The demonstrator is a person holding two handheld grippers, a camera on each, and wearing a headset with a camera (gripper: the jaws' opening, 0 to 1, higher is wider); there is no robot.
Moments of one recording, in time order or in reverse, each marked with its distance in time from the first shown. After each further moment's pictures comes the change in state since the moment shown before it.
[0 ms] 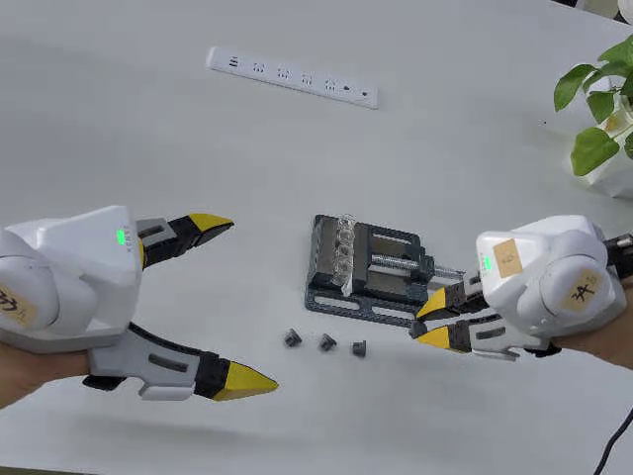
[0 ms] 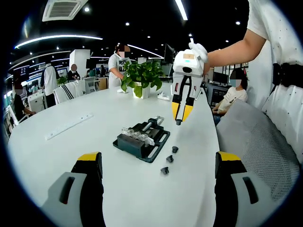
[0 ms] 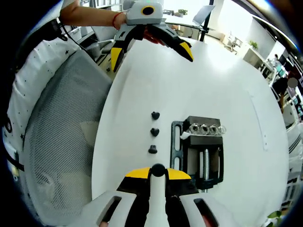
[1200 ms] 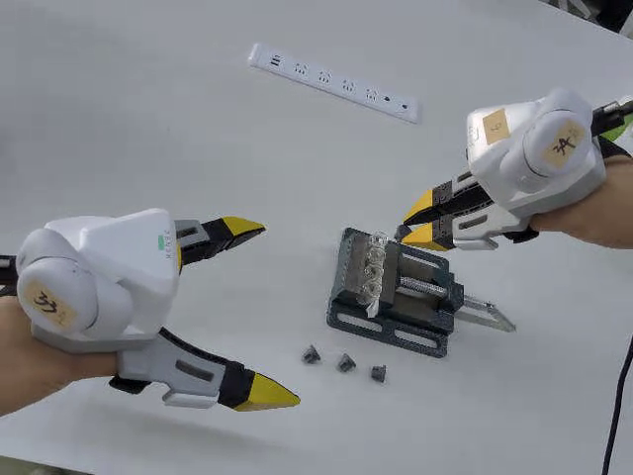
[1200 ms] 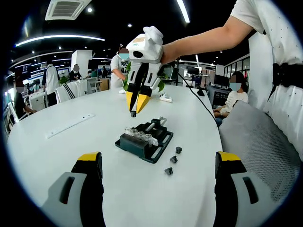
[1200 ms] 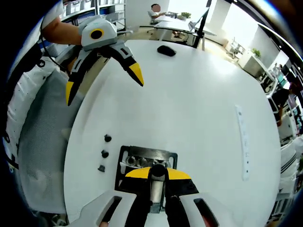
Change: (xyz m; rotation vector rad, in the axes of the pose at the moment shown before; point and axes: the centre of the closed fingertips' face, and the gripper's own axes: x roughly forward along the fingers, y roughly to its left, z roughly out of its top) left arm 0.003 0.012 -0.006 -0.017 -0.023 0.012; right arm 0.019 -0.122 0.056 -0.067 -0.006 -0.016
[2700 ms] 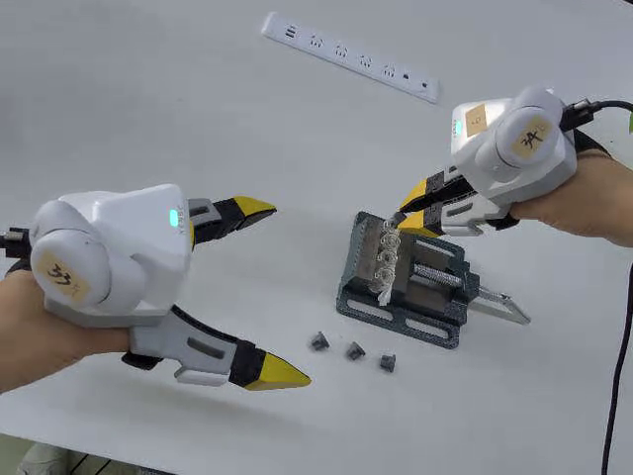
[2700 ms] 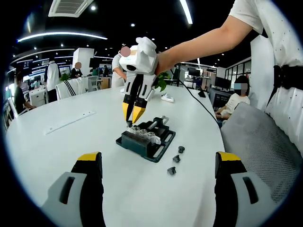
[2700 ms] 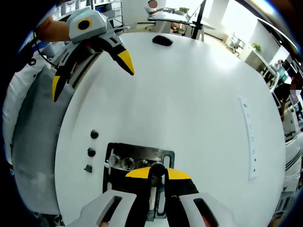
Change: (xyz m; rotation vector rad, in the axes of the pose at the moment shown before) left arm 0.006 0.007 -0.006 -0.031 -0.008 -0.002; right arm 0.033 -0.011 -0.013 0.021 0.032 0.015
